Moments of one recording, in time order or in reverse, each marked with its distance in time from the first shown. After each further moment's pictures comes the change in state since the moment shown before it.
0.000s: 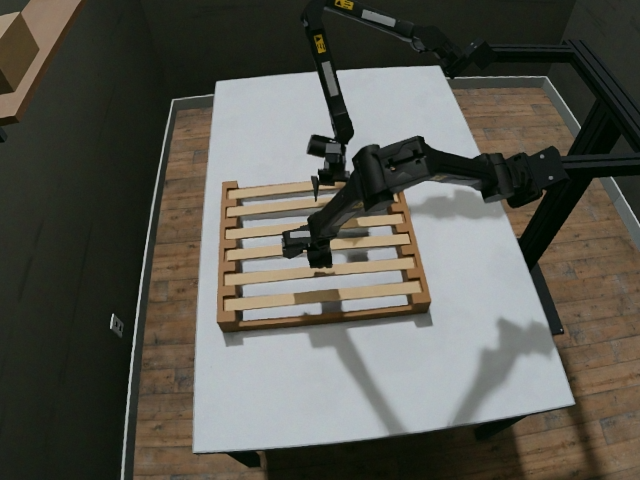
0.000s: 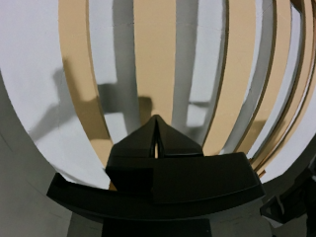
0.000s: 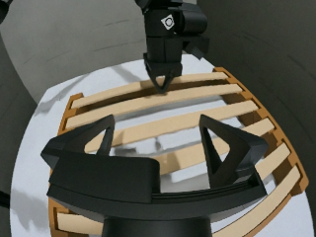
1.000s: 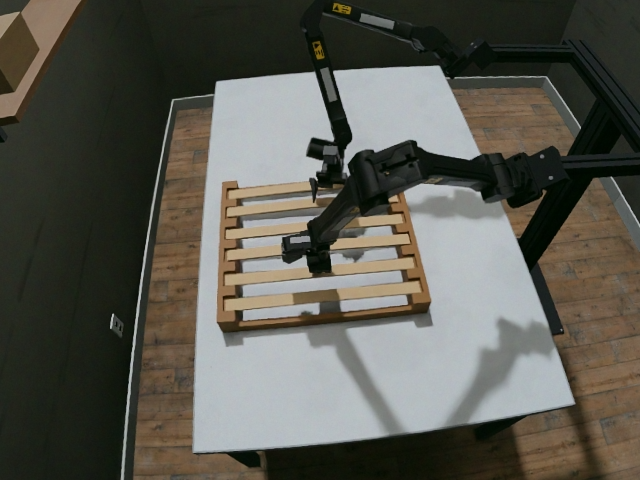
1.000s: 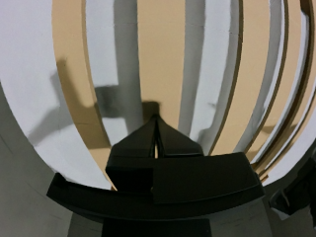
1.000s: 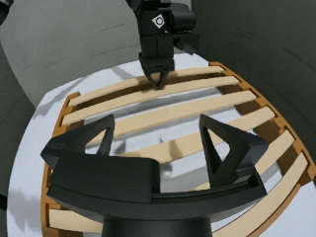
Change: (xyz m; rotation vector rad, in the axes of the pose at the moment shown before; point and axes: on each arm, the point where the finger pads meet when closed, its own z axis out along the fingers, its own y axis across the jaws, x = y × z) left arm -0.004 0.006 0.018 -0.004 -0.007 0.001; right arm 0.028 -0.012 -0.009 0.017 -0.041 0.036
